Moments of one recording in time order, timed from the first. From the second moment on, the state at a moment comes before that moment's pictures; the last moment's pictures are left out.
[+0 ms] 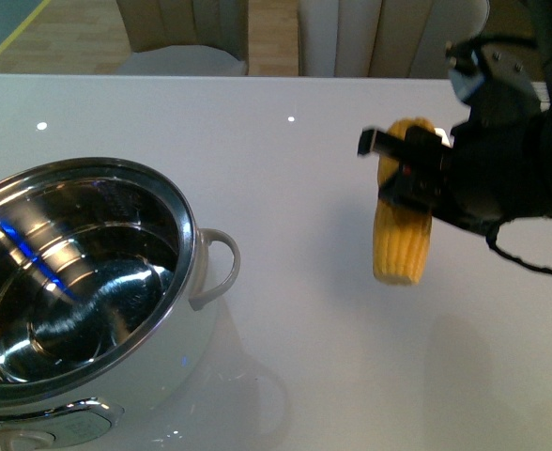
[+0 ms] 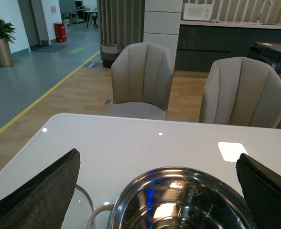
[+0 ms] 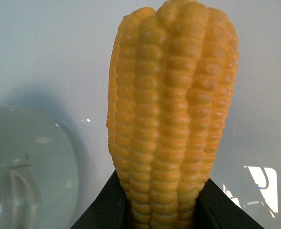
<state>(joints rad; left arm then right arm) 0.00 0.01 0.01 0.00 0.00 -0.01 0.39 1.82 0.83 0.23 -0.05 0.52</state>
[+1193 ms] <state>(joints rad) 0.00 0.01 0.01 0.00 0.00 -0.01 0.77 2.13 1.33 0.03 -0.21 0.77</state>
